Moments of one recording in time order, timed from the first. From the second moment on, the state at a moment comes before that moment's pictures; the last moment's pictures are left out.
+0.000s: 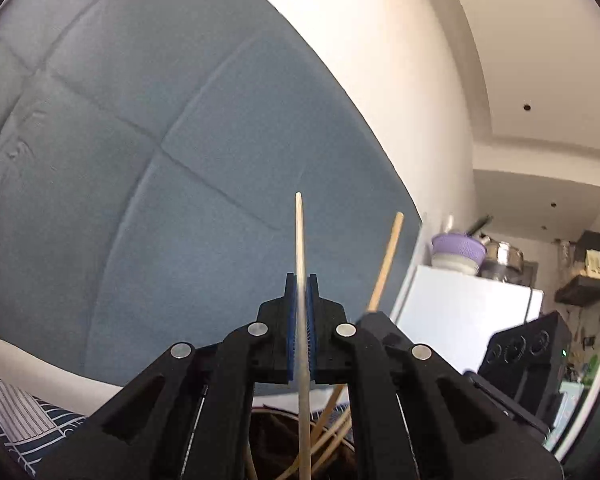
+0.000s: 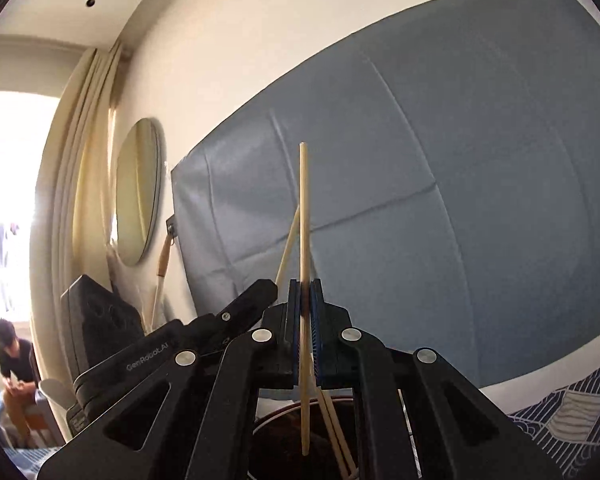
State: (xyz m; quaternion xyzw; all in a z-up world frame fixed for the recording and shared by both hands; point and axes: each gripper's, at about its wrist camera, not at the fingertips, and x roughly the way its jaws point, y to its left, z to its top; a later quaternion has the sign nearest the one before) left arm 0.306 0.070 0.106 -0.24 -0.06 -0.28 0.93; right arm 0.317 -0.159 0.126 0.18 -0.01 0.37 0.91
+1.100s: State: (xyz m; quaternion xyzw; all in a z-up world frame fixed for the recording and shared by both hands) left arm 0.292 0.052 0.104 -0.19 -0.08 -0.21 0.96; right arm 0.314 -0.205 0.142 0.23 -0.03 0.27 0.93
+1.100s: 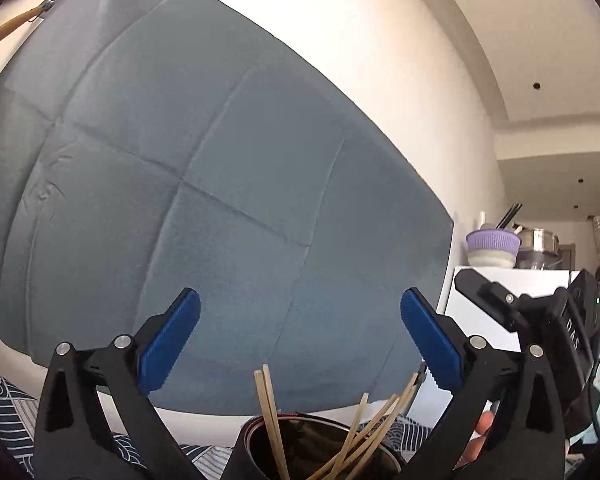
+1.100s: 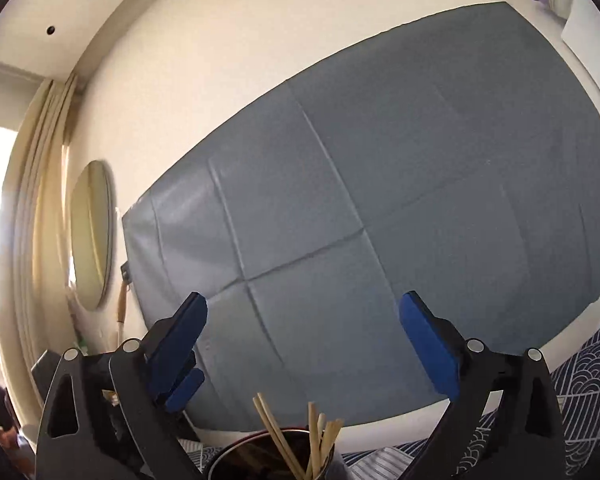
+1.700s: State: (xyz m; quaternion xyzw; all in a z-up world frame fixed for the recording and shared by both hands) left arm 0.260 0.044 0.128 -0.12 0.00 -0.17 0.98; right arm 0.289 -0.223 0.170 0.25 0.03 0.24 0.94
